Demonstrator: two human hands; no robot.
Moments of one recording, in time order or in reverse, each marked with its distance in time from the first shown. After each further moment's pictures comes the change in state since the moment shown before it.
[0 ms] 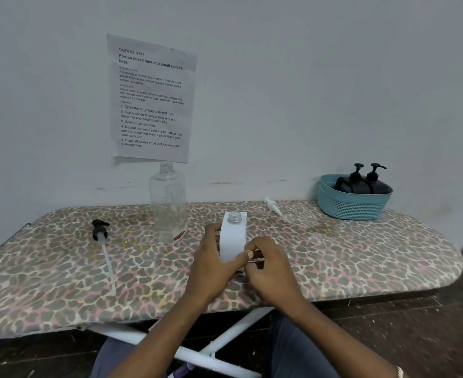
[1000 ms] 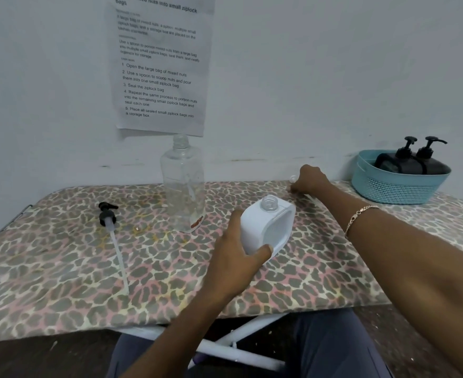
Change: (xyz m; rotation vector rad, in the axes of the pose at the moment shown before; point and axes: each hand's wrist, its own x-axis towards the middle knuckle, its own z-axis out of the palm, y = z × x) left_hand 0.017 -0.030 -0.004 -0.055 -0.120 -0.057; right_hand 0.240 0.097 -0.015 -0.671 -0.247 0.435
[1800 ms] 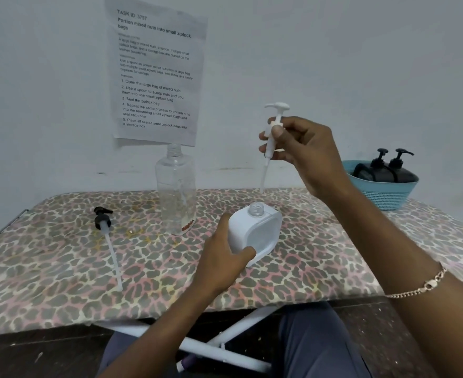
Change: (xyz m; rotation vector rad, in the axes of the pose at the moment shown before) left_hand -0.005 0.009 0.001 -0.011 -0.022 -0.067; right_hand -0.170 -0.050 -0.107 1.229 0.200 -0.697
